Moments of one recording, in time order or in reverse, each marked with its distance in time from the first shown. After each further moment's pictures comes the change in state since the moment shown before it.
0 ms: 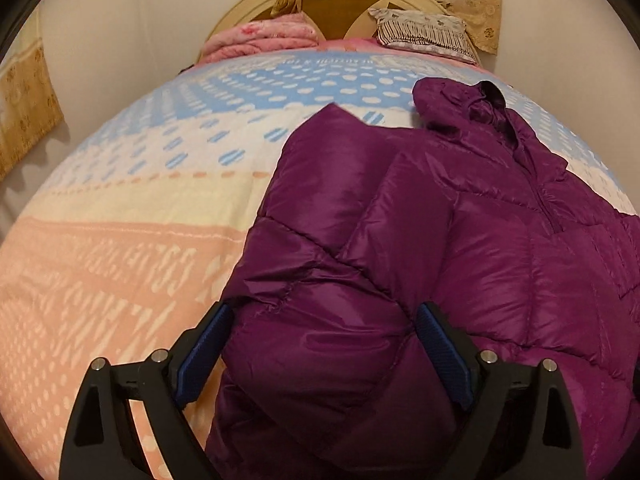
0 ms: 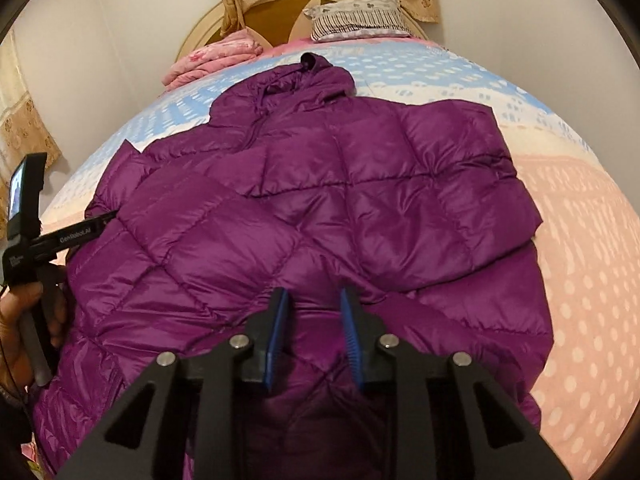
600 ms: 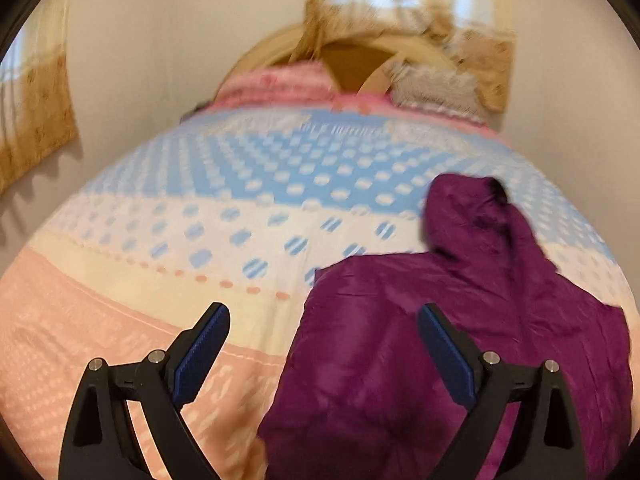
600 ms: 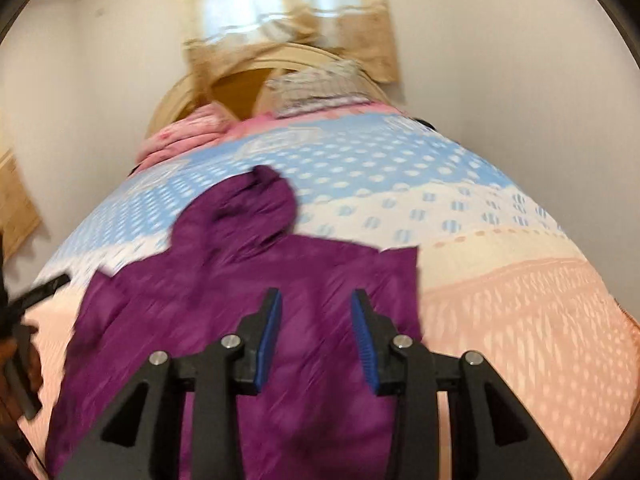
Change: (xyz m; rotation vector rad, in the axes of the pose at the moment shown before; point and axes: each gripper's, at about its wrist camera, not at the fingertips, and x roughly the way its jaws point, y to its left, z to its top) left arm -0.023 0.016 0.084 -0.095 -0.137 0.013; right arm -0.033 -0.078 0.112 0.107 -0.228 -0.102
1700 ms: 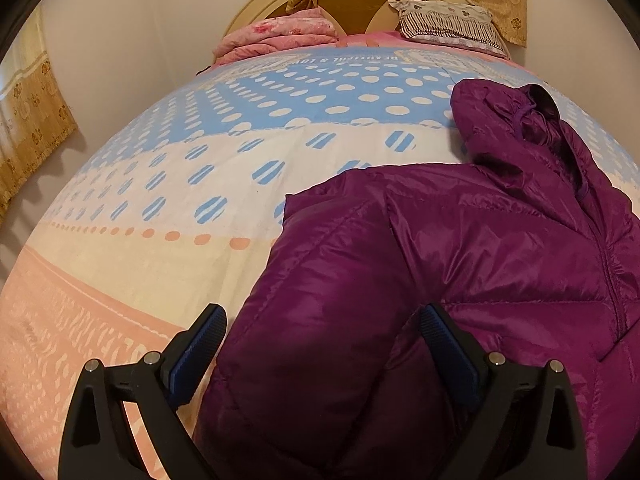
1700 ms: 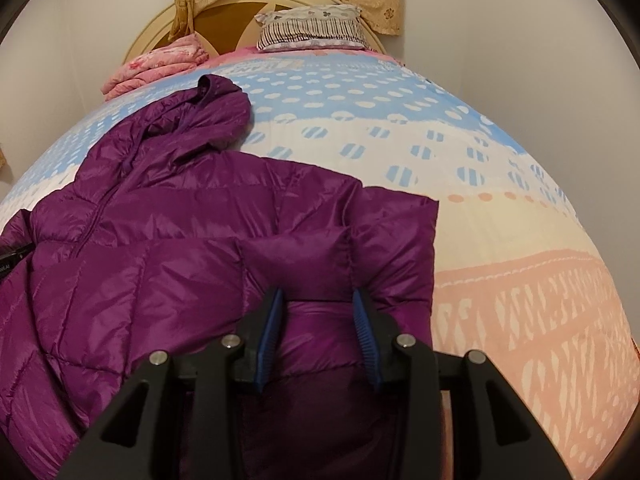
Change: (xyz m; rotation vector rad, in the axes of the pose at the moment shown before) left arm 0.080 -0.036 -0.035 0.097 0.136 0.125; right arm 0.090 -0.013 -0.039 -0.148 0.185 -0.102
